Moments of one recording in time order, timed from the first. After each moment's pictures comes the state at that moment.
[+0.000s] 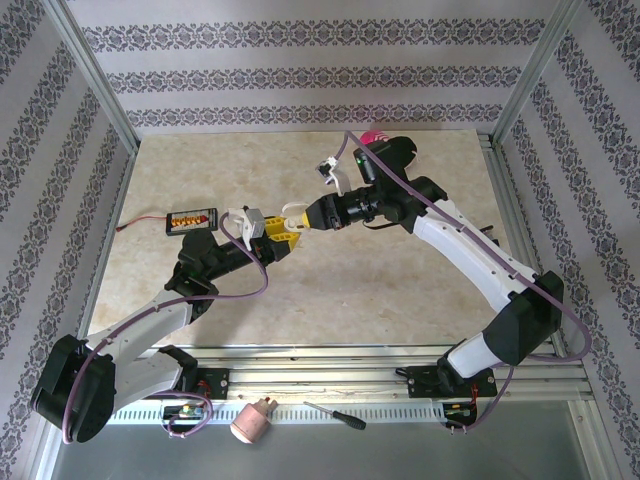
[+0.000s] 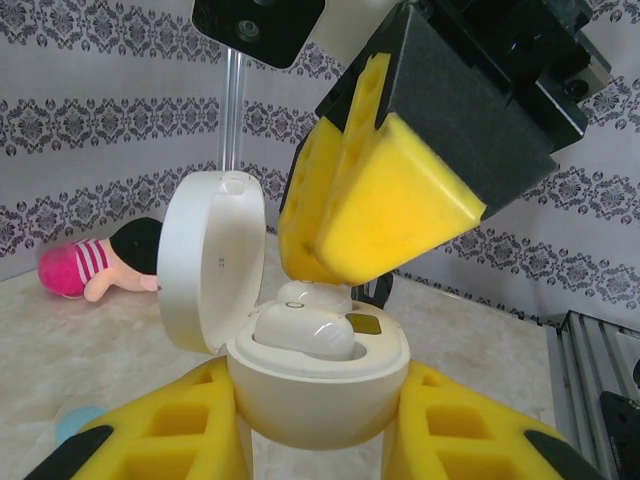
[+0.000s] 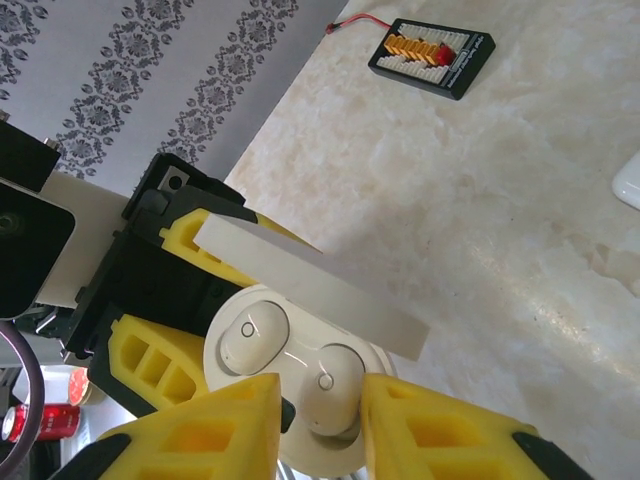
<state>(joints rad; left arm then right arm) -0.44 1.07 0.48 0.66 0.61 -0.16 0.59 1.51 1.46 -0.68 -0.72 0.32</state>
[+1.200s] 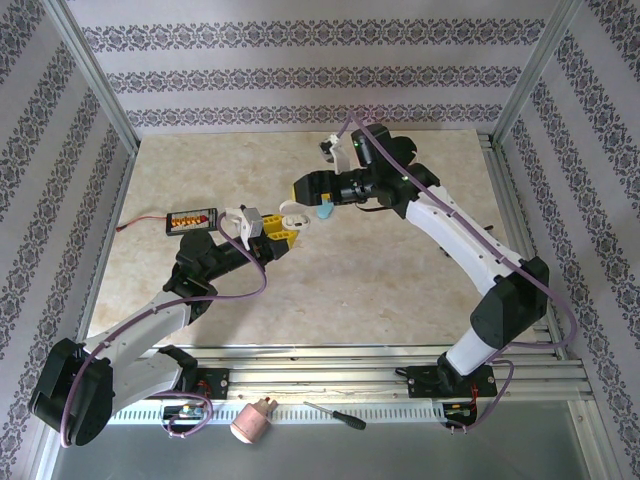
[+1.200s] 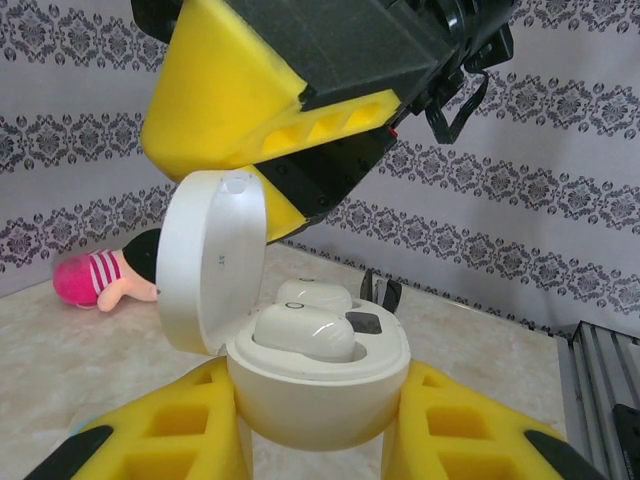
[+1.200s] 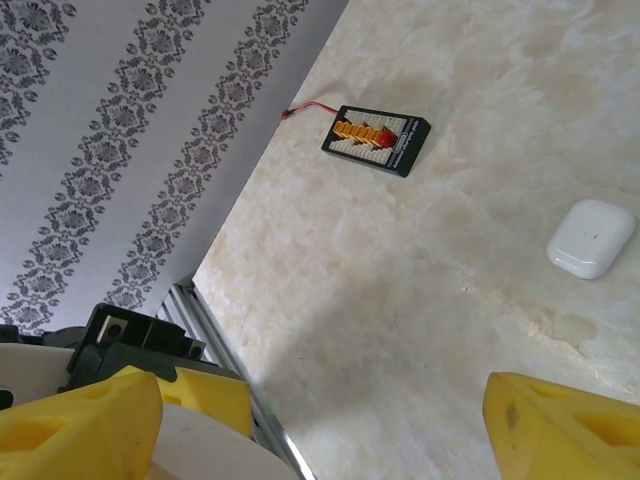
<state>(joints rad) -0.44 1.05 0.48 0.66 0.58 -0.16 0.55 1.61 1.57 -0.60 -0.64 0.44</state>
